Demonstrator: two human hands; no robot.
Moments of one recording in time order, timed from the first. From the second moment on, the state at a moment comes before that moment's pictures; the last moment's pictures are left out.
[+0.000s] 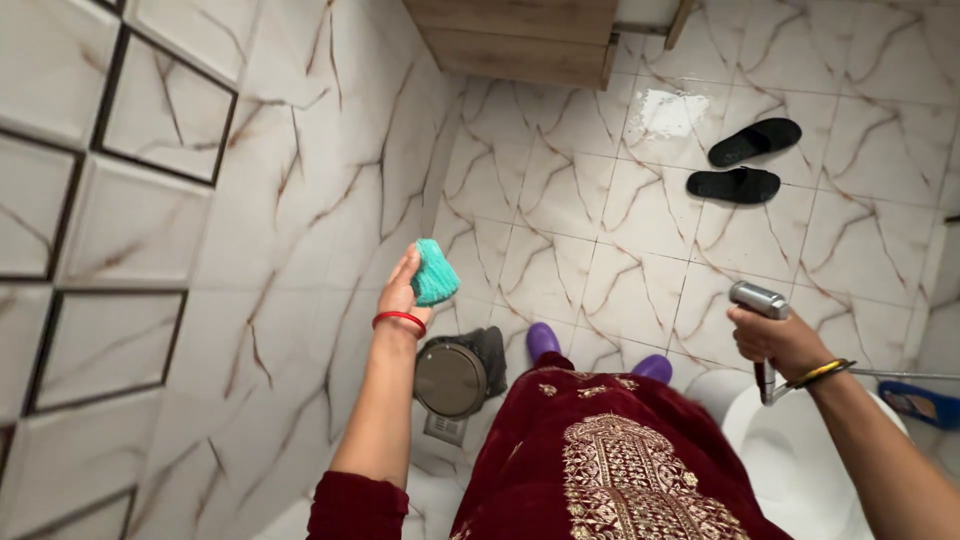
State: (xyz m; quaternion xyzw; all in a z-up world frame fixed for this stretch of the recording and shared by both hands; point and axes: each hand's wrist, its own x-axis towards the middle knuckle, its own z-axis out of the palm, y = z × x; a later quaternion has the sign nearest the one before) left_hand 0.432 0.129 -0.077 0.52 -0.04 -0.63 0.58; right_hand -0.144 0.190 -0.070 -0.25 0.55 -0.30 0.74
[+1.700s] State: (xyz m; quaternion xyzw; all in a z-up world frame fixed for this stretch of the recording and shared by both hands) left_hand 0.294 0.270 -0.043 0.53 -0.02 -0.59 0.61; right_hand -0.314 0.246 -0.117 -0.25 0.80 -0.14 0.52
